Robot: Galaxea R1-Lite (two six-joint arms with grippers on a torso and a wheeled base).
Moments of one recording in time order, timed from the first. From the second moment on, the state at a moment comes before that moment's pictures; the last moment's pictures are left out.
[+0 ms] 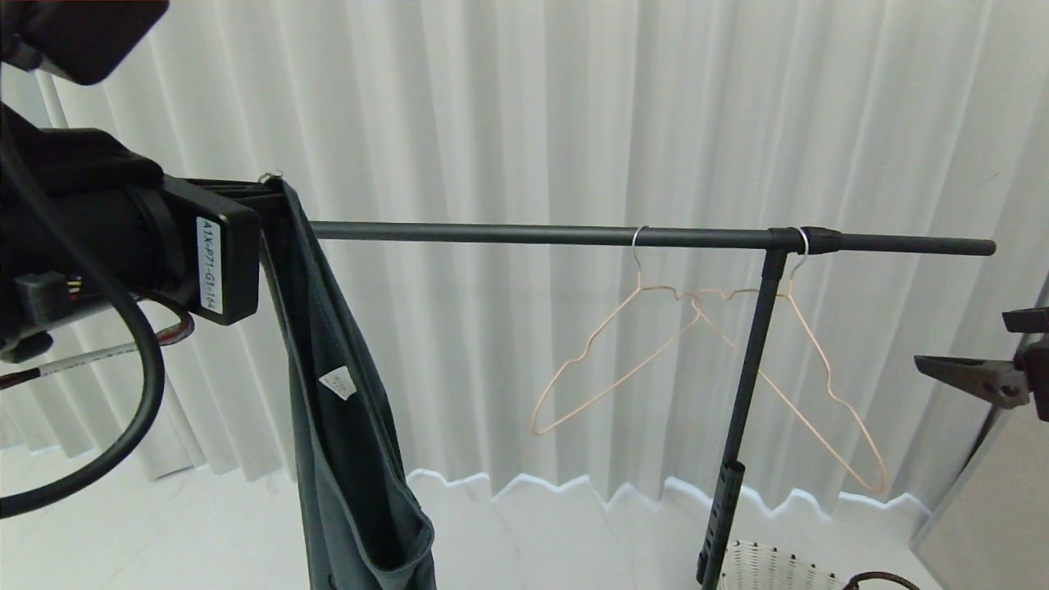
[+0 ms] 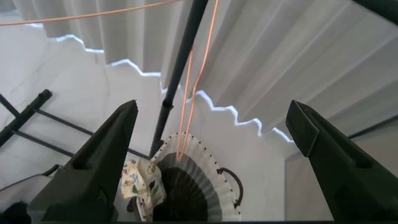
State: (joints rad) left arm -0.71 1.23 -1.13 0.08 0.50 0.29; right arm 0.19 1.16 -0.95 0.23 0.06 -0.23
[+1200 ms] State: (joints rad) left arm -0.78 1.23 -1.12 0.08 0.50 0.29; right arm 0.19 1.62 -0.89 -0.01 0.05 0.01
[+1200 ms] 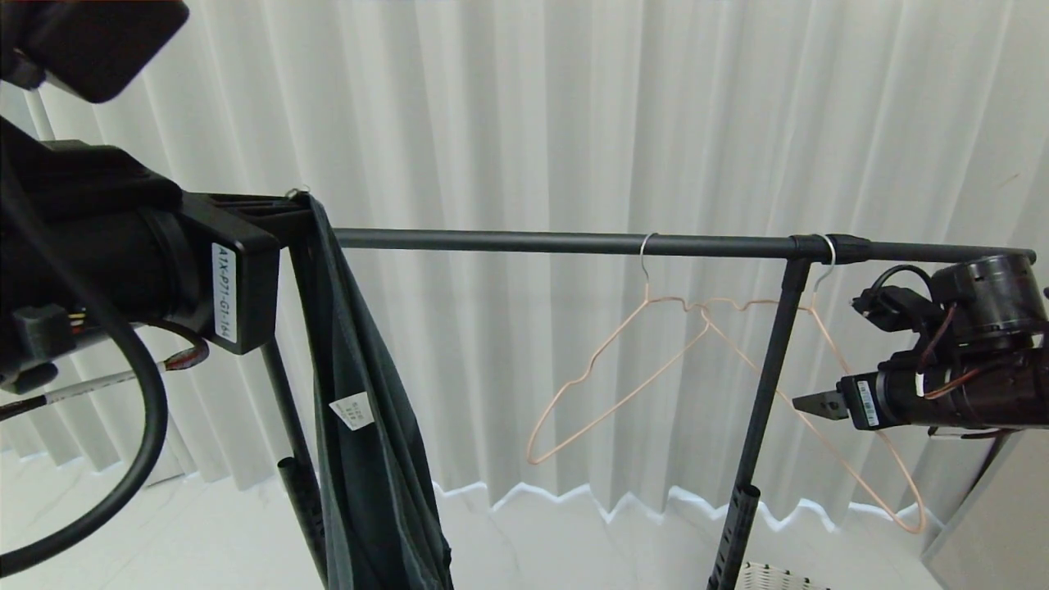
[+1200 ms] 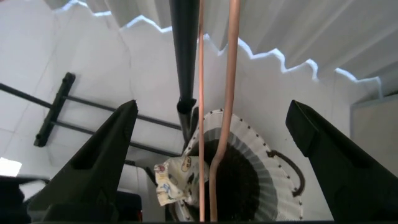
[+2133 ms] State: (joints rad) left arm -0.78 1.22 -1.11 0.08 0.50 0.29; right arm 0.19 1.65 -0.87 -0.05 0.05 0.01
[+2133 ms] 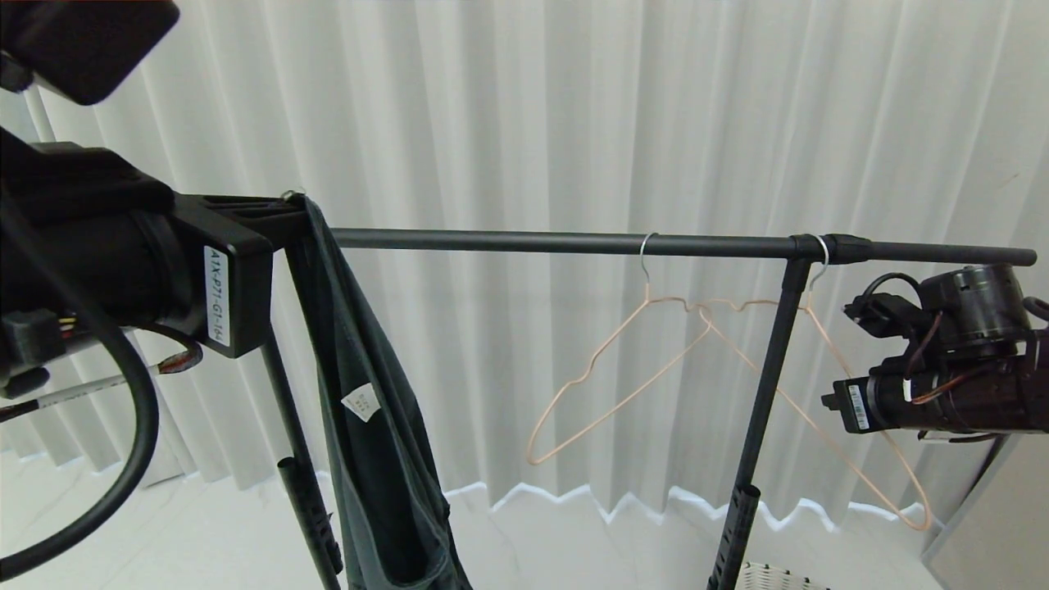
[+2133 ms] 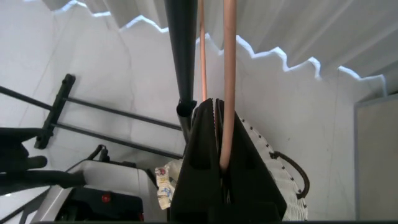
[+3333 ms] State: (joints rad) left arm -0.79 1.20 -1.11 0.08 0.50 0.31; right arm 0.19 1.42 -0.83 -0.05 0.01 0.06
